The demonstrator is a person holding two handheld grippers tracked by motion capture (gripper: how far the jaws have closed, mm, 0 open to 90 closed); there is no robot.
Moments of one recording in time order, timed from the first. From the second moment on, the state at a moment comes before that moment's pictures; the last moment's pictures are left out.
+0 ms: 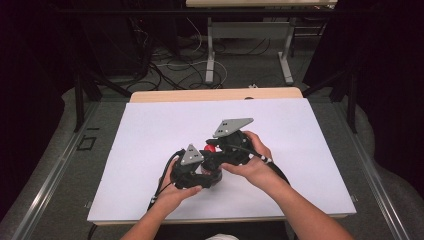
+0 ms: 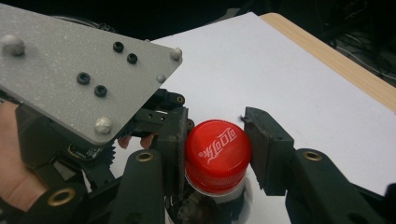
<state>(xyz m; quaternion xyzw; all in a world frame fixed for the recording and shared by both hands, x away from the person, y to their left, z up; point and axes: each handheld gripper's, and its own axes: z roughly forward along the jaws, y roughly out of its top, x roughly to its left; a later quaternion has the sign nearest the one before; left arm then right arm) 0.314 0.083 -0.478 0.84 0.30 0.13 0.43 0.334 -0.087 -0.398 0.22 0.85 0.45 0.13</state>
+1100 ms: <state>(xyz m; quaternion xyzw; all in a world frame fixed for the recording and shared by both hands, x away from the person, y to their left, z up) 0.315 0.083 -0.478 0.84 0.30 0.13 0.44 0.325 -0.095 -0.396 0.21 0.85 0.45 0.15</state>
